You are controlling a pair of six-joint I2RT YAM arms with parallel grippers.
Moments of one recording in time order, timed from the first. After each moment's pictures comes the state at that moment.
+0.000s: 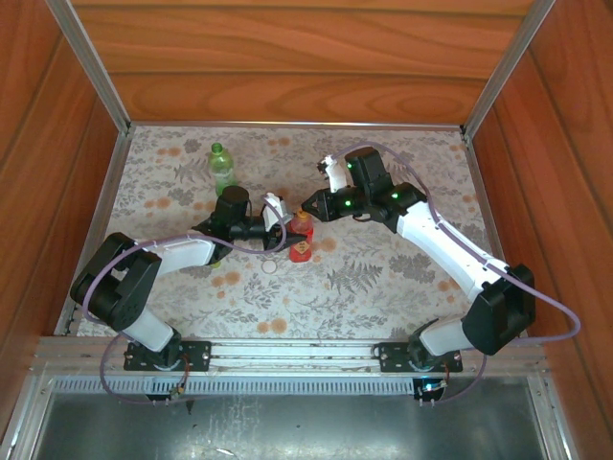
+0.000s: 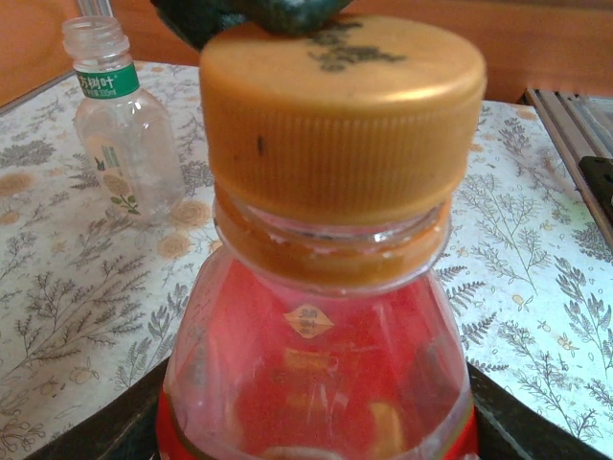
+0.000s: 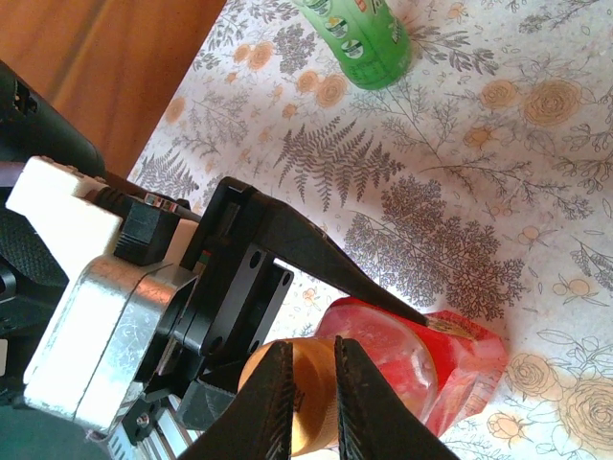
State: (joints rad) left arm -0.58 1.57 0.70 0.47 0.79 0.27; right arm 0.62 1.42 1.23 -0.56 -0.50 0.27
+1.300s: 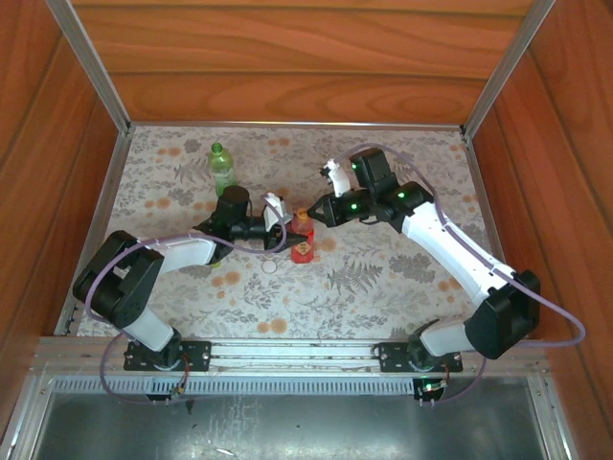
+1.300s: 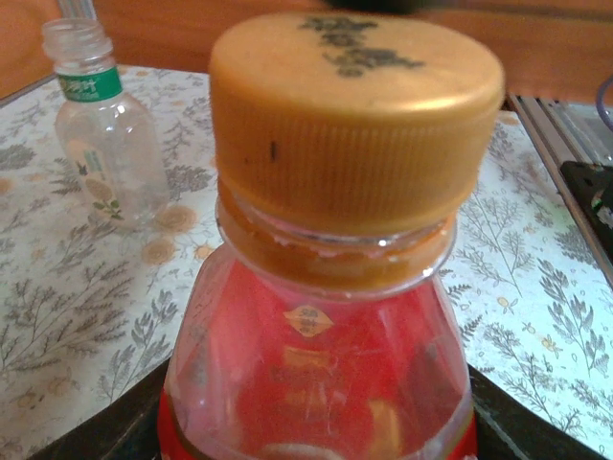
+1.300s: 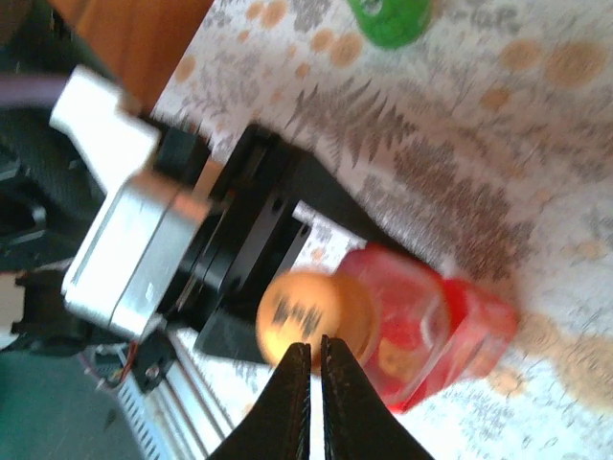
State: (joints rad) left arm -0.58 1.59 0.70 0.49 0.81 0.24; right arm 0.62 1.39 1.24 -0.68 -0.57 0.21
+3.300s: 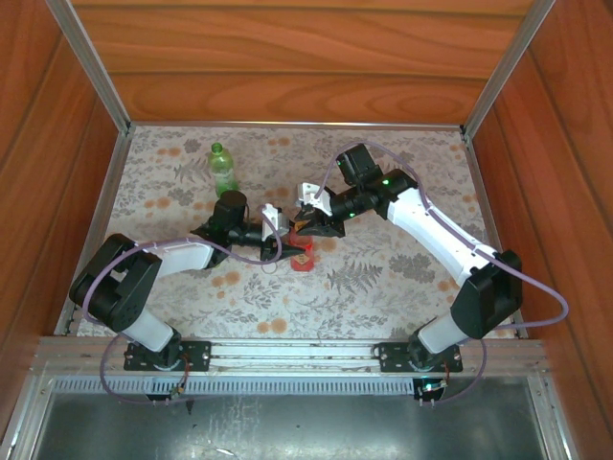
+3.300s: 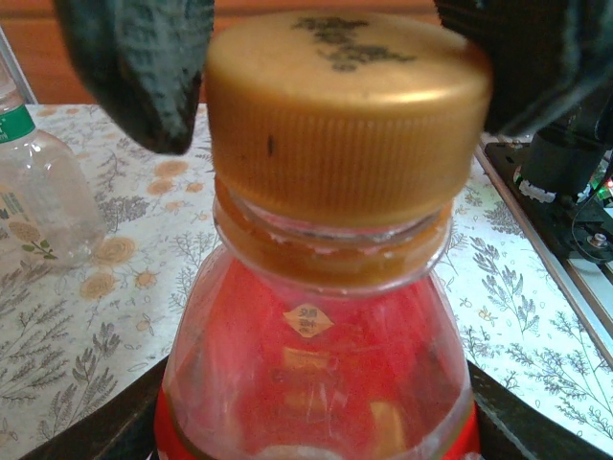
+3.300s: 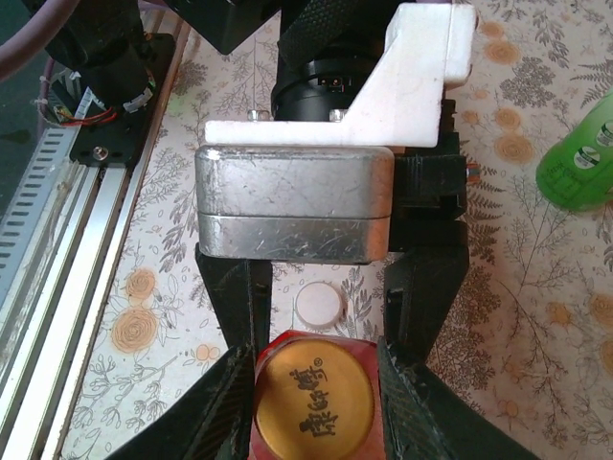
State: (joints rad) left arm -0.58 1.56 0.65 0.50 0.96 0.36; right arm 0.63 1.53 1.37 -0.85 -0.78 -0.87
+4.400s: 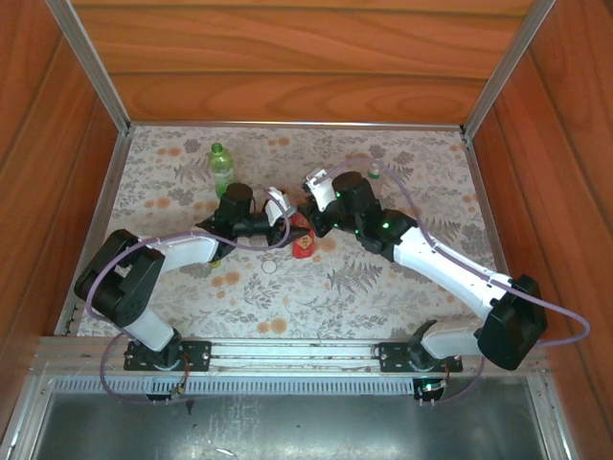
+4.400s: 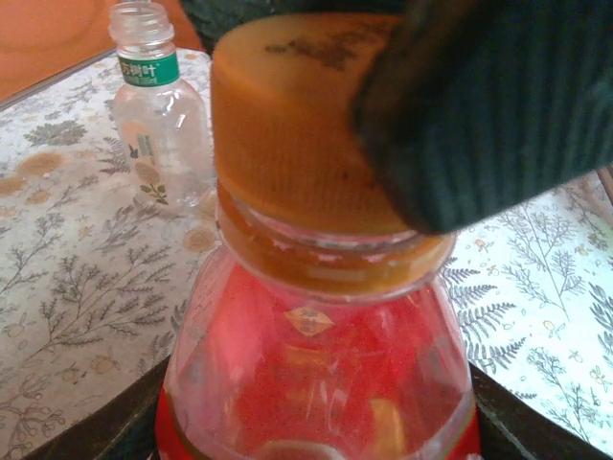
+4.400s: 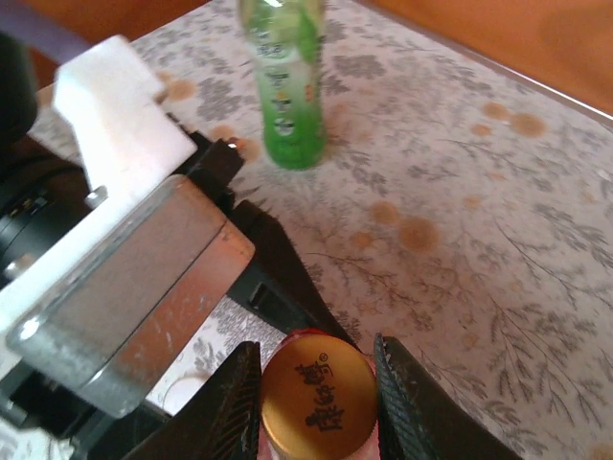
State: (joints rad) left arm -0.59 1.60 0.74 0.46 0.69 0.18; right arm 0.81 1.32 1.04 -0.29 -0.04 0.00
